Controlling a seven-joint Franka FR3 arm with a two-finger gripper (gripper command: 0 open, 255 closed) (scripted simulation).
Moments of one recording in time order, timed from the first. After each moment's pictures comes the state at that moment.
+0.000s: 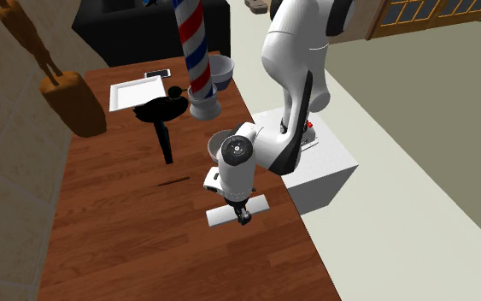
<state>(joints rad) 0.09 0.09 0.61 -2.25 -0.10 2.32 0.63</state>
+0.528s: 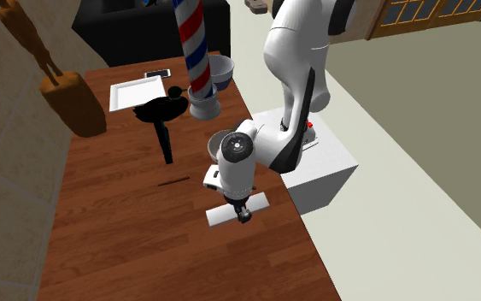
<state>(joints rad) 0.09 0.07 0.62 -2.24 -0.08 2.30 0.62</state>
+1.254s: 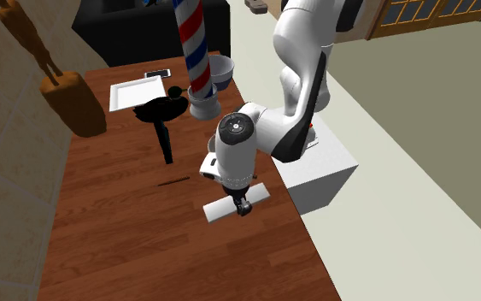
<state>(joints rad) 0.08 -0.02 0.62 -2.17 -0.01 2.16 0.56</state>
